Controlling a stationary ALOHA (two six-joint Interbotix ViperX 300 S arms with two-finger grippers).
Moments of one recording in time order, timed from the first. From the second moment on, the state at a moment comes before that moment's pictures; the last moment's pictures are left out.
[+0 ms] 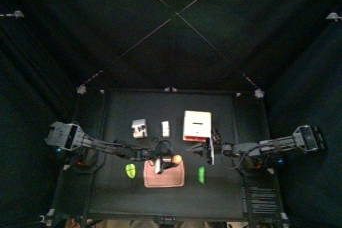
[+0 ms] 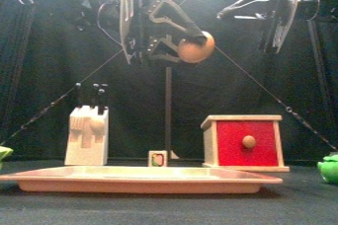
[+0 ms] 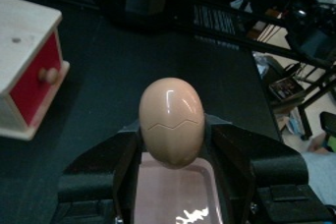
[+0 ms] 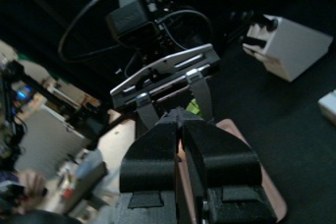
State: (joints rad) left arm -0.12 0.00 0.63 -0.28 -0.33 0.00; right arm 0.10 -0.52 1.03 0.30 -0.49 0.45
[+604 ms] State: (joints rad) left arm -0.04 -0.07 0.73 0.09 -0.22 0.00; right arm 0.11 -0.32 0.98 0.38 -0.46 0.86
